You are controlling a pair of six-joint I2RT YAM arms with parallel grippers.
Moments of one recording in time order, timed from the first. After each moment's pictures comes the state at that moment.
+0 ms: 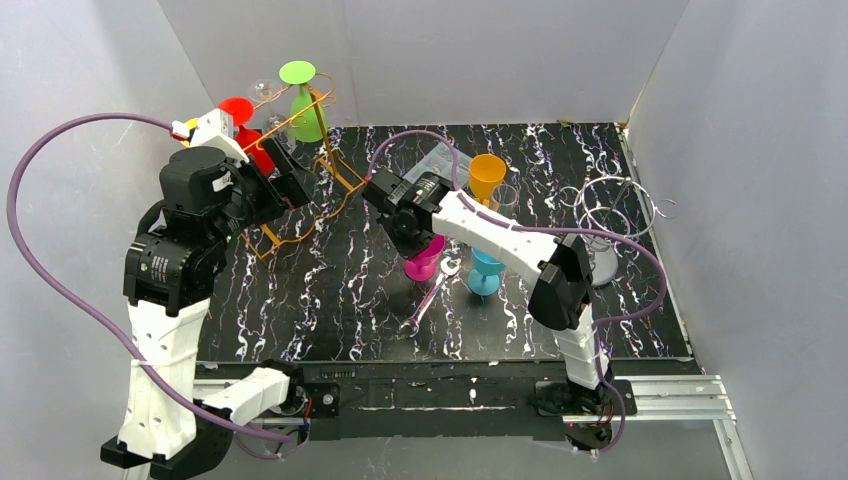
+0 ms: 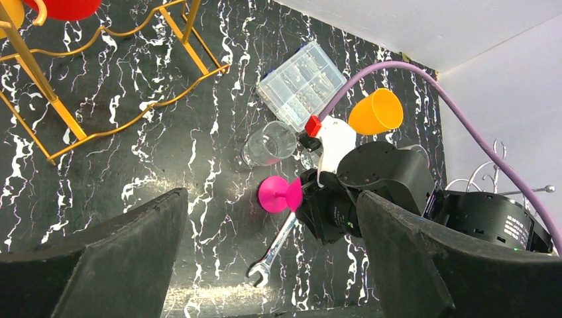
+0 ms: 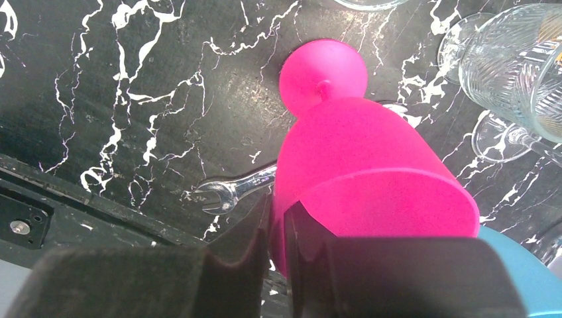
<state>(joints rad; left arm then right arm) -0.27 1.05 1.75 -1.11 -0.09 -0.54 1.01 2.06 2.06 -1.19 0.15 0.37</state>
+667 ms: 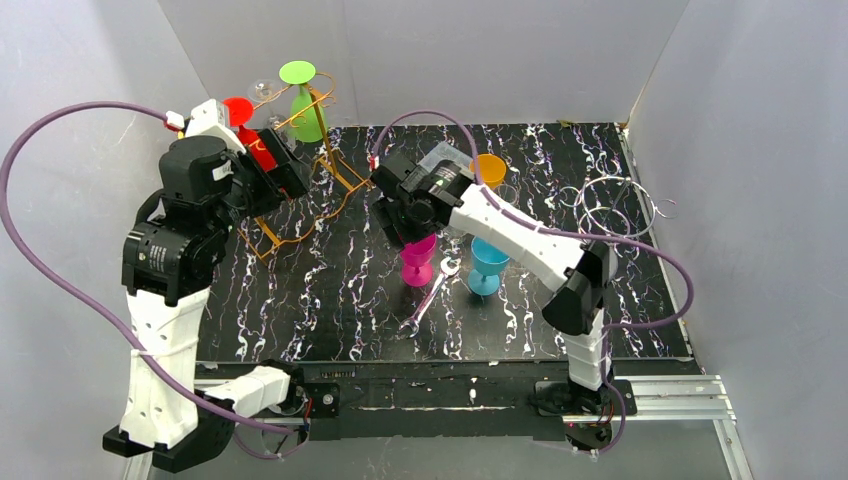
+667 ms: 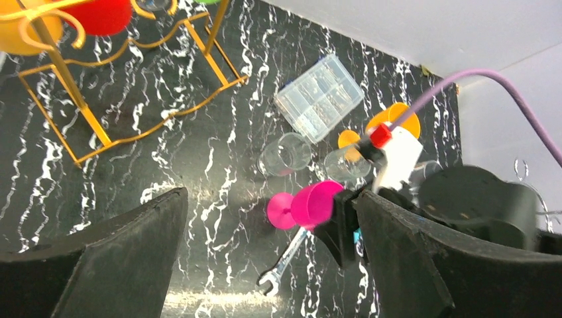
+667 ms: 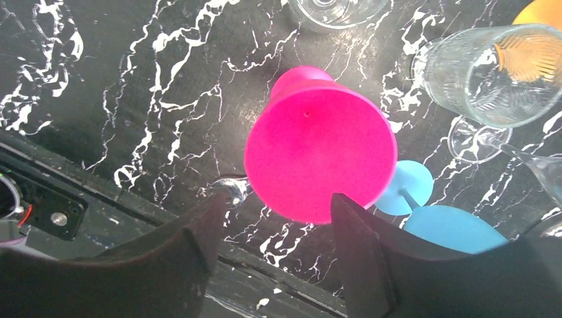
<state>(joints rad) -0.27 1.09 1.80 -1.14 -0.15 -0.53 1.01 2.00 2.12 -1.21 0.16 0.37</state>
